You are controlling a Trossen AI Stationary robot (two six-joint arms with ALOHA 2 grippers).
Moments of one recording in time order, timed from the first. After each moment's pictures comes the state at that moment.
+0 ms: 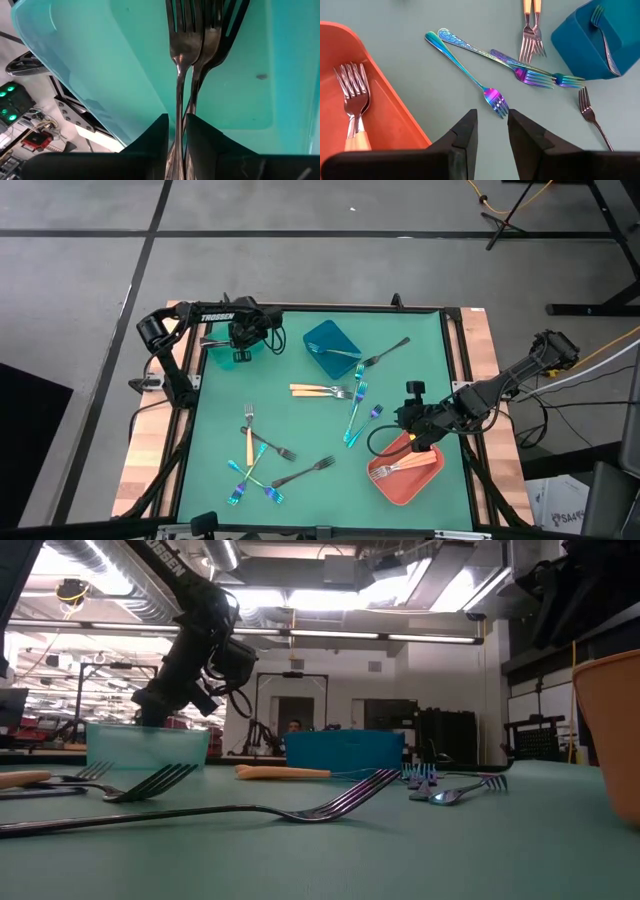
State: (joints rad) left arm 0.66 1.75 1.11 -1.19 -0.50 0.30; right arm 0.56 1.17 0.90 -0.86 0.41 0.32
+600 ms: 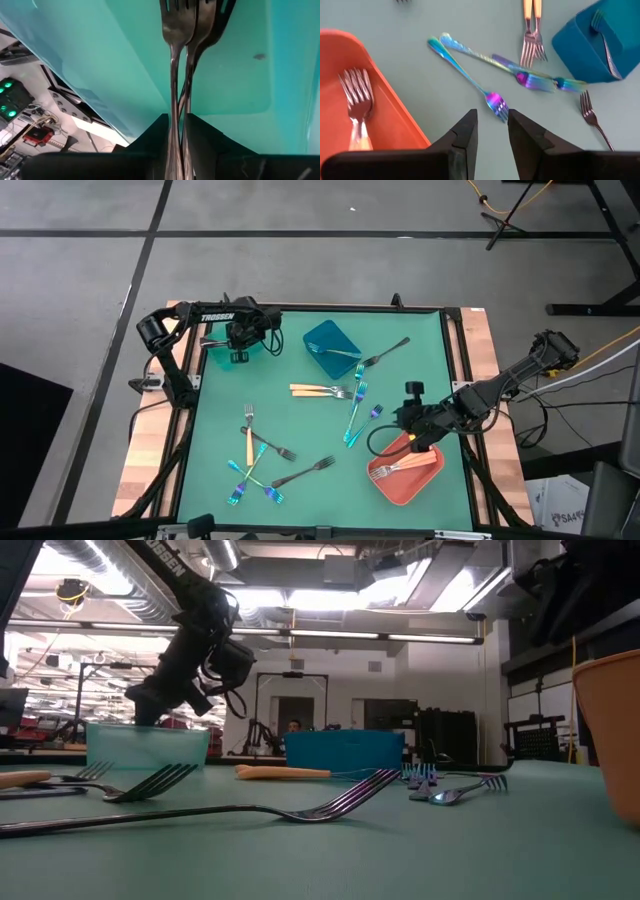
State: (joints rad) left arm 0.66 1.75 1.11 -1.25 -0.50 0.29; right arm 0.56 1.17 0.90 -0.83 0.41 0.32
